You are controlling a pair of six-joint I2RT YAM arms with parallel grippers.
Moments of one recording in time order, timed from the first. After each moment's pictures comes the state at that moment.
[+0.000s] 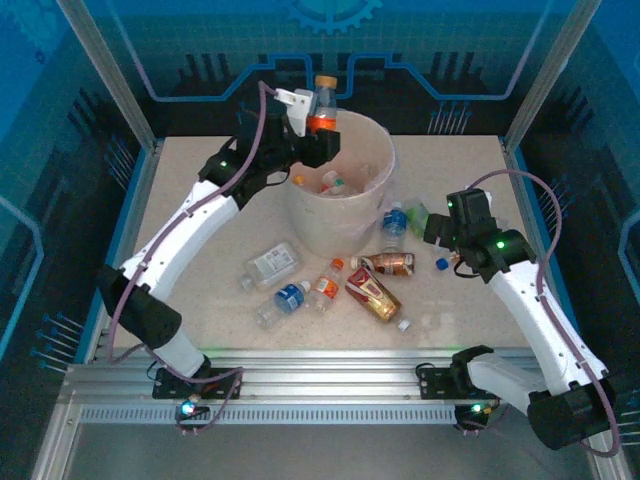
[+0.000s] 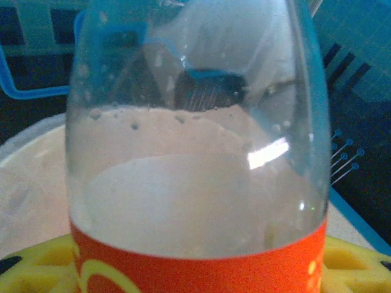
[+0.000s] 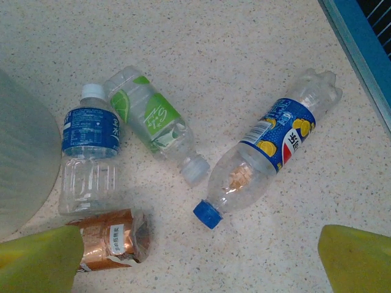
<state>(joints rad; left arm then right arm) -0.52 1.65 1.78 -0.48 0.11 -0.27 0.27 1.04 1.06 -0.93 0.37 0.45</state>
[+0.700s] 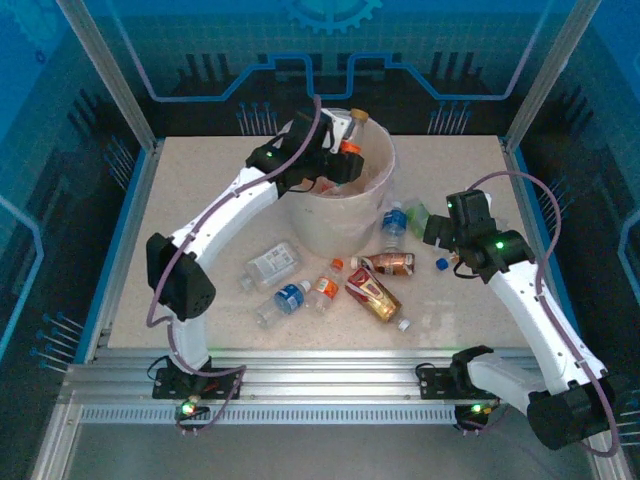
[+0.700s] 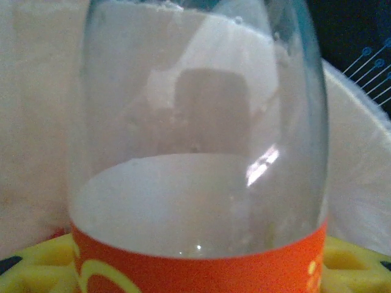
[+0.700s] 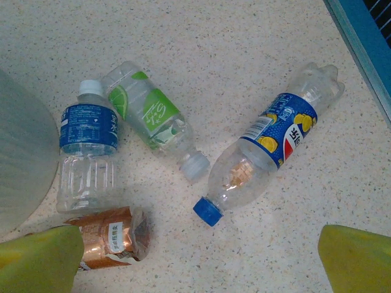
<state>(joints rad) -0.57 1.90 1.94 -0.66 0.10 -0.20 0.27 1.04 1.05 -0.93 0.36 0.46</state>
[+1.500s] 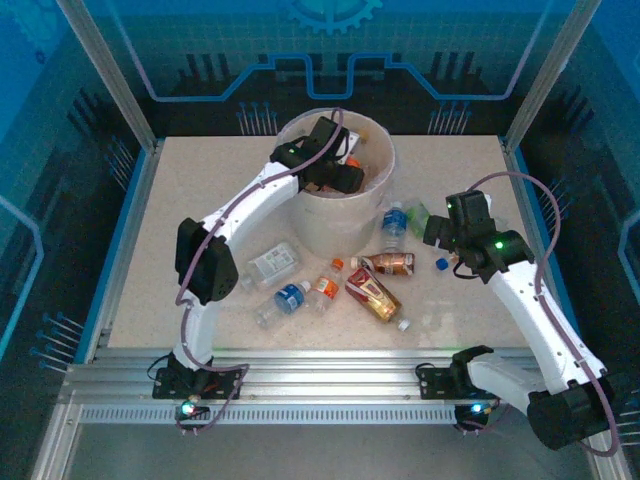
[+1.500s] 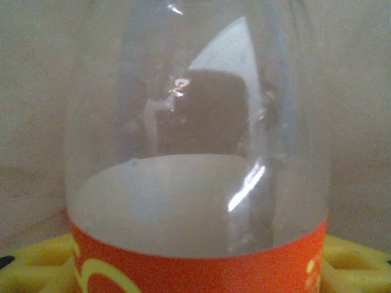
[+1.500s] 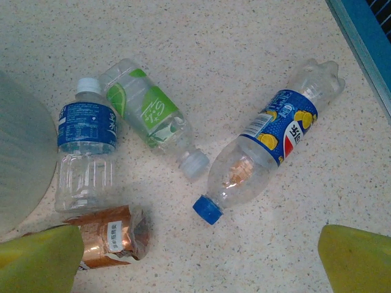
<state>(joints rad) -0.57 2.09 2.07 -0.80 0.01 -0.14 0.27 1.04 1.05 -0.93 0.36 0.47</state>
